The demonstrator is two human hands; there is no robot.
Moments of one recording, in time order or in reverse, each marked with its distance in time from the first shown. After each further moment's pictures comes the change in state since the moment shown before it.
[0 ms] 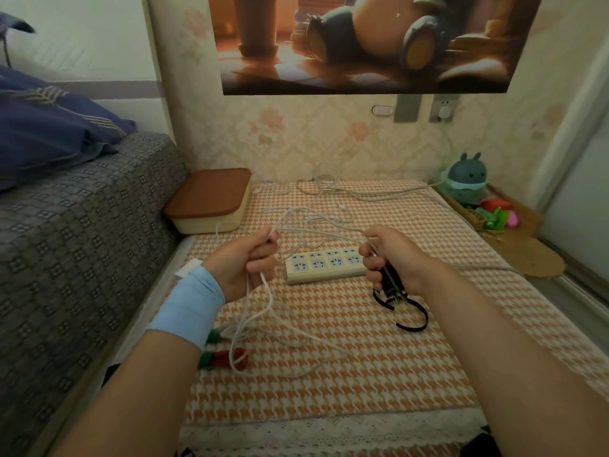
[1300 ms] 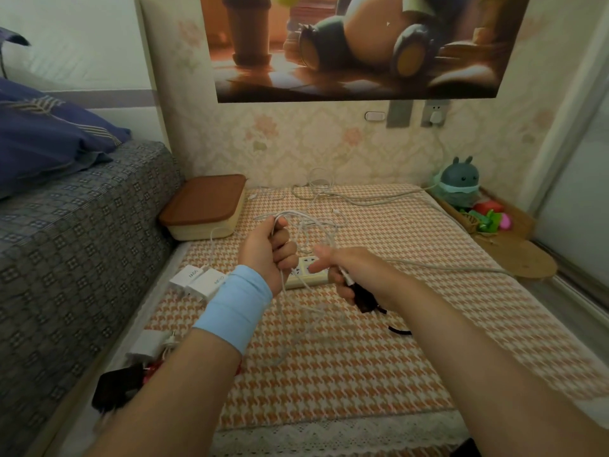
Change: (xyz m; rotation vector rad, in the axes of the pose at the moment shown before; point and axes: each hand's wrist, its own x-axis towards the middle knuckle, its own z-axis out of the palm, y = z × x) left_hand 0.034 -0.016 0.051 -0.297 0.197 0.236; right_hand -0.023 0.004 0.033 -0.219 -0.158 -0.207
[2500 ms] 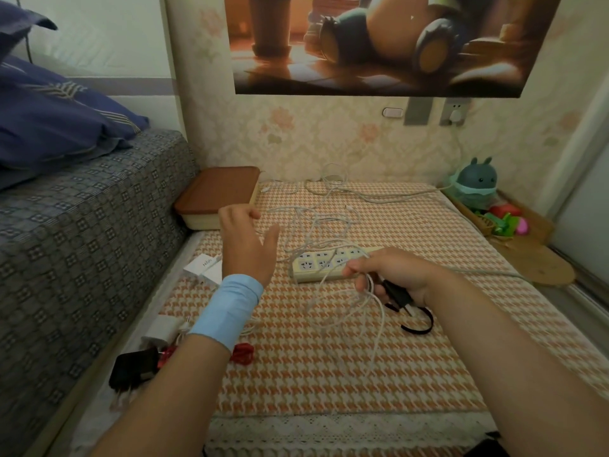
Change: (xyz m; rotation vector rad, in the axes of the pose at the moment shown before) left_hand -0.011 0.013 -0.048 1.439 0.489 0.944; right_hand -0.002 0.004 -0.023 -0.043 -0.018 0.181
